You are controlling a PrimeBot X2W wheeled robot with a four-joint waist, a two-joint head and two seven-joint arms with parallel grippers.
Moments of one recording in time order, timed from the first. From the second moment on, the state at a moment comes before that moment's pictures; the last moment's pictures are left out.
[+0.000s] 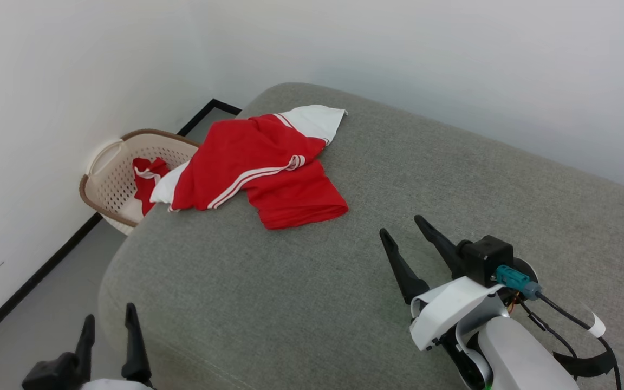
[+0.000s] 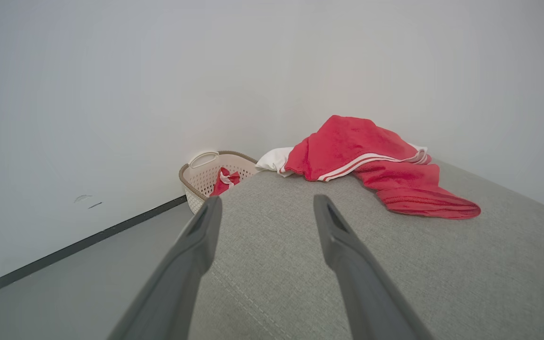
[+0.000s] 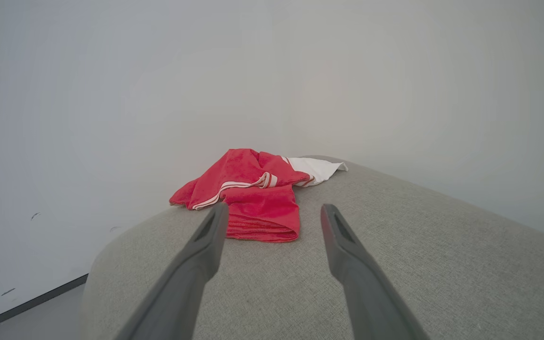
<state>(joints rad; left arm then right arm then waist) 0.01 0.07 0.19 0.26 -0.25 -0.05 -0.26 -0.45 -0.07 0.44 0.56 0.36 0.13 -0.26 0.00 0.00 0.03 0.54</state>
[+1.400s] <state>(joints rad) -0.89 0.68 -0.49 1.00 -0.90 -0.13 0.39 -0.48 -0.08 0.33 0.37 0.25 0.13 -0.26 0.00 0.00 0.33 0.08</state>
